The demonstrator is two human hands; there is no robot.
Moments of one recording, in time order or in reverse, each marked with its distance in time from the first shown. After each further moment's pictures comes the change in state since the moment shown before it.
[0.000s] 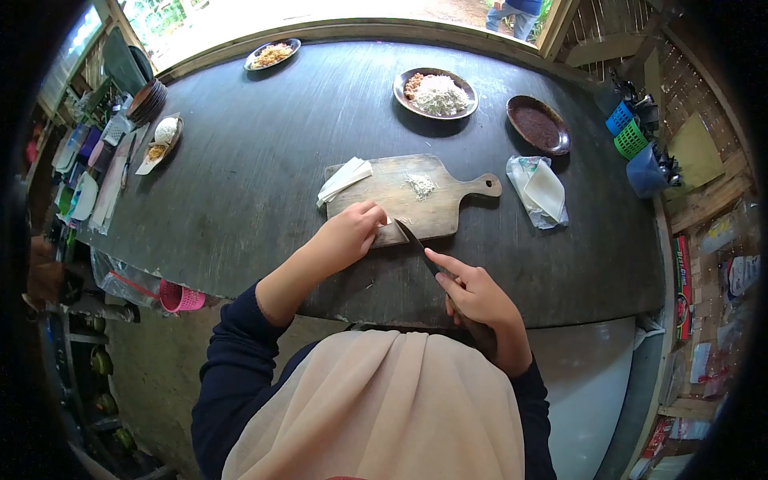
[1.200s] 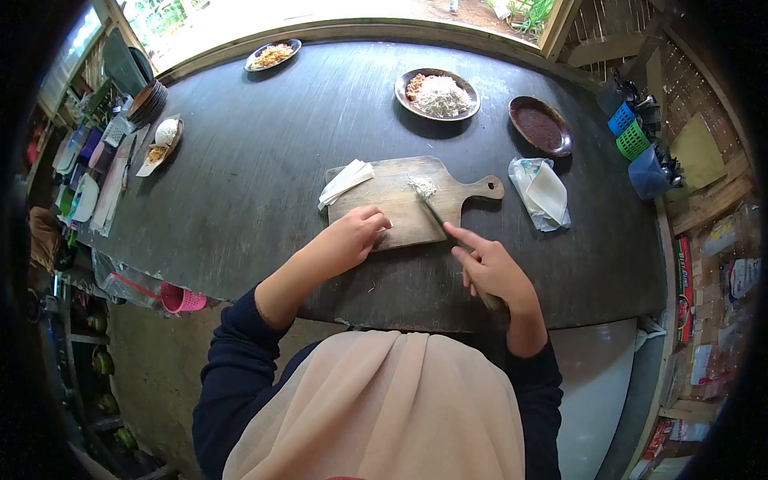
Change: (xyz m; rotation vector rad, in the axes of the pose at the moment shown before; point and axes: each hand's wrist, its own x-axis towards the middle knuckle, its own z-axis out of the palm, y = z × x) left_hand -0.001 -0.002 -0.005 -0.093 -0.014 0.088; right_hand 0.023 -0.009 -0.033 -0.126 0.077 -0.057
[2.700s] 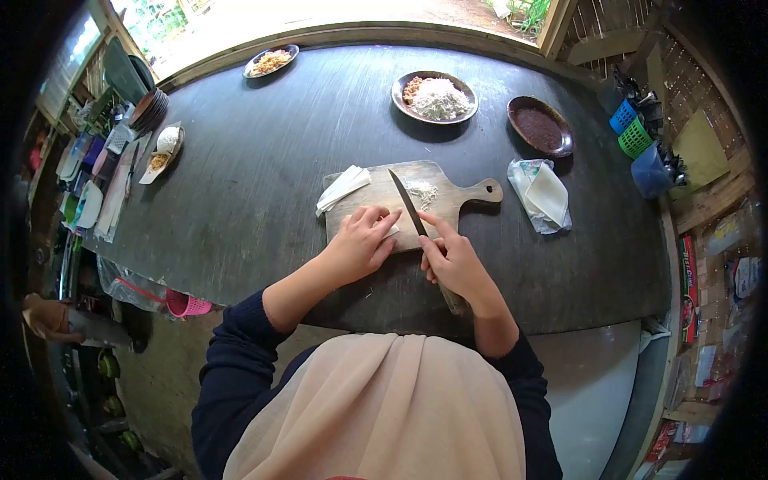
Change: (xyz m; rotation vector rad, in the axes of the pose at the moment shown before) left_hand 0.006 0.005 0.025 0.287 0.102 -0.024; right_hand 0.034 -0.002 0.039 0.276 0.096 -0.162
